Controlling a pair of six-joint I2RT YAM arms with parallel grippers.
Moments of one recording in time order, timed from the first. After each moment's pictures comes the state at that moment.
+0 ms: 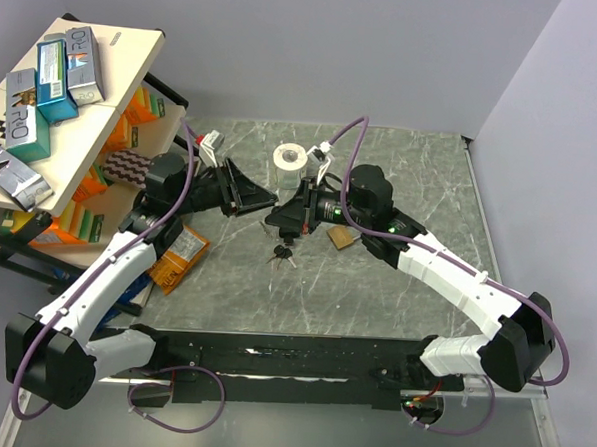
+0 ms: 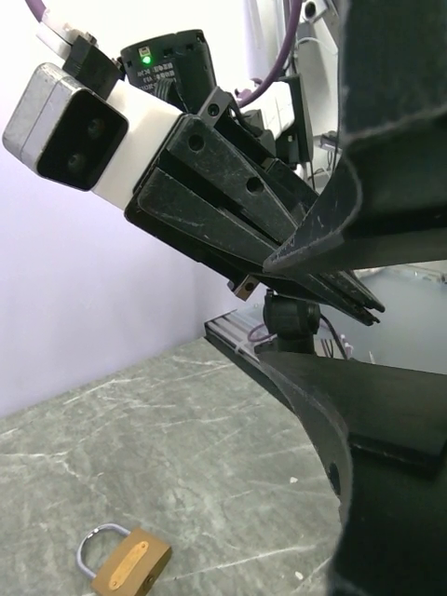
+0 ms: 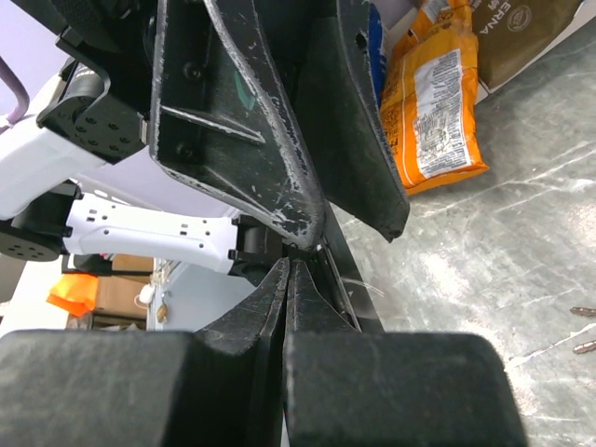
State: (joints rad) left arm -0.36 1.12 0.94 0.08 0.77 -1.07; right arm 0.72 1.30 1.09 0.07 -0.61 0.69
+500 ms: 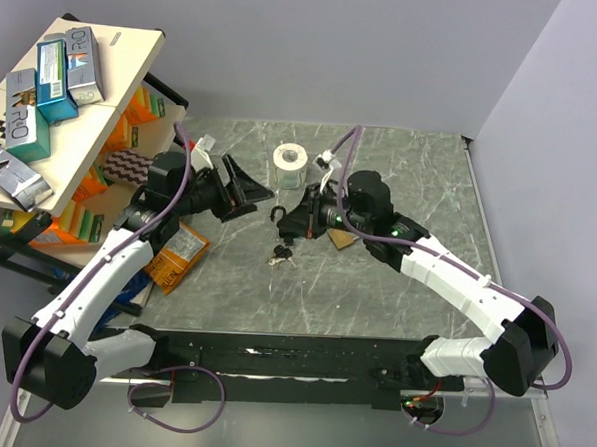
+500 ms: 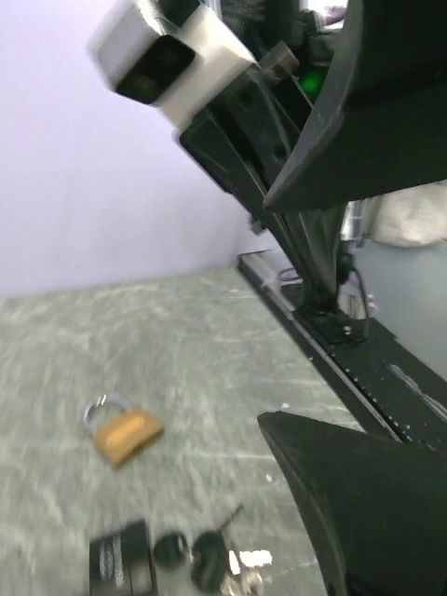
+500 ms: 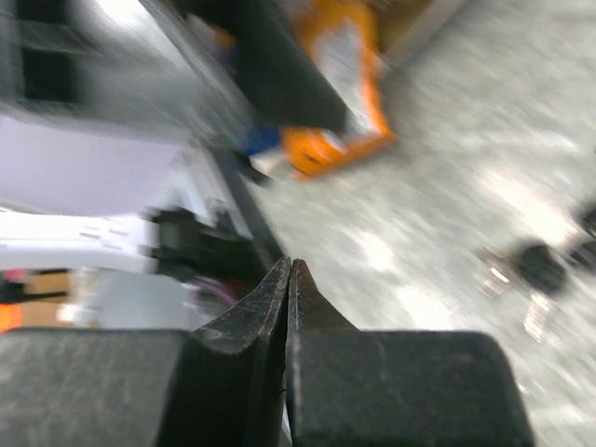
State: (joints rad) left arm -0.35 1.12 0.99 -0.18 0.59 -0.97; right arm 0.71 1.27 1.07 -0.04 -0.49 0.59
